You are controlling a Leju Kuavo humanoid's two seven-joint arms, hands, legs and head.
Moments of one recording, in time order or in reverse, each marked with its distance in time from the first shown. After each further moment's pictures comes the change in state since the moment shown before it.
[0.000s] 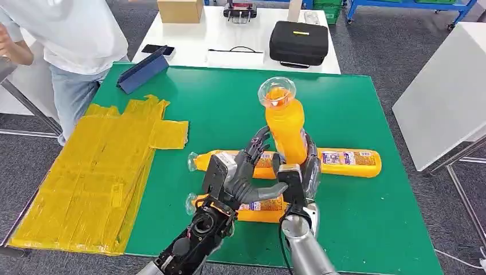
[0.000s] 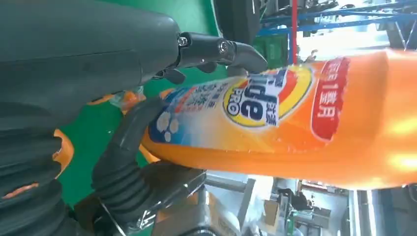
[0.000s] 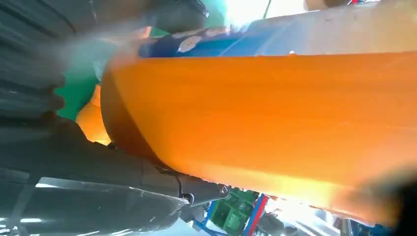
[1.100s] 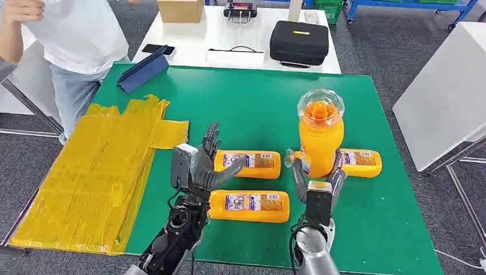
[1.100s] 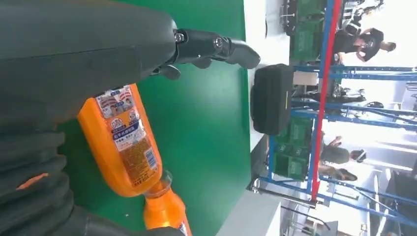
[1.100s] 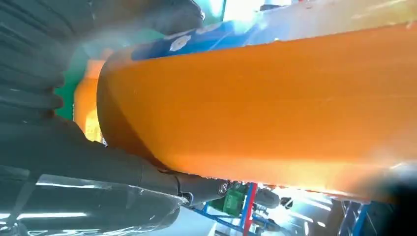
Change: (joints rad) left arm 0.066 0.035 0.158 -0.072 0.000 0.087 0.027; right arm 0.150 -0.034 -0.027 -0.265 -0.130 0.022 -0.062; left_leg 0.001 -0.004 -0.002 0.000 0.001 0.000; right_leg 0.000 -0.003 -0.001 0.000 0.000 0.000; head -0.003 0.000
